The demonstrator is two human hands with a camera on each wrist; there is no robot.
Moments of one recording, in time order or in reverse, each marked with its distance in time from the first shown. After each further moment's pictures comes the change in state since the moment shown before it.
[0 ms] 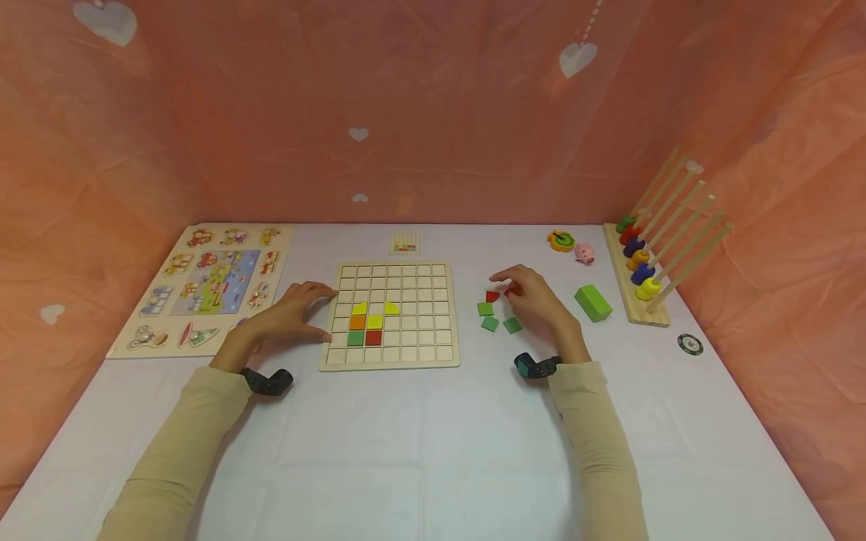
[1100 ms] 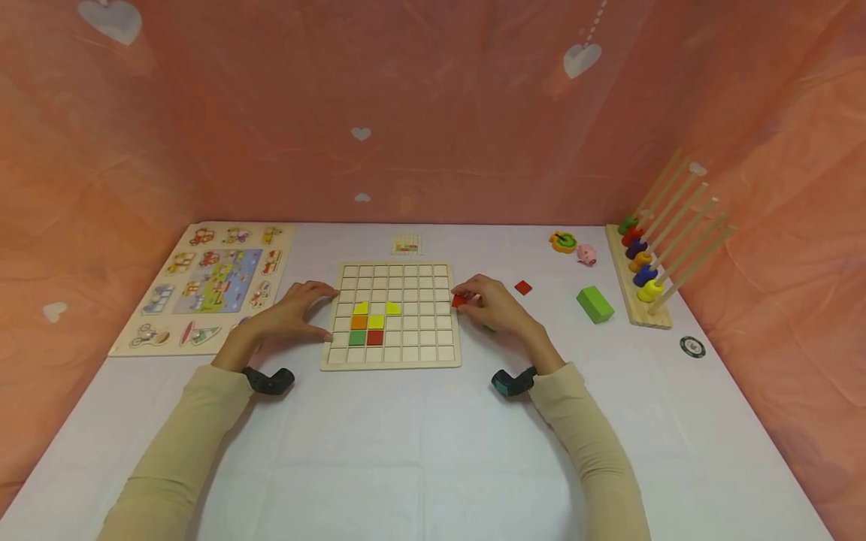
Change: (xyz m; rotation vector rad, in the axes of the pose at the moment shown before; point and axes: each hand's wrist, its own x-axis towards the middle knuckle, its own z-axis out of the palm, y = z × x) left_hand -0.001 -0.001 0.001 -0.010 0.007 0.017; right_hand 0.013 -0.041 0.037 0.063 -0.059 -0.194
